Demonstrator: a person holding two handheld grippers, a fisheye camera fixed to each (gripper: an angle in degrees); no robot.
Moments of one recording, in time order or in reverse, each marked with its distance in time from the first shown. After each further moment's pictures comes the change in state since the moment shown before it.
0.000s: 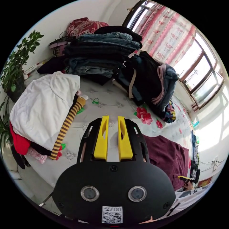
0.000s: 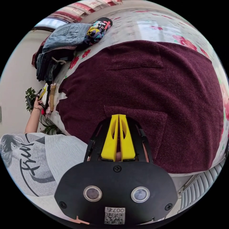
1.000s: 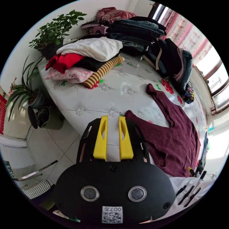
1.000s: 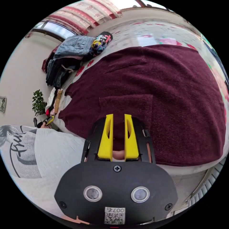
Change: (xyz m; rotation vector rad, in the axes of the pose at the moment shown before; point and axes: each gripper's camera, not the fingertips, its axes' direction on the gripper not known) left arm -0.024 0.194 -0.047 -0.144 -0.237 -0.156; right arm 0.048 0.145 -0.125 0.216 -0.062 -0.013
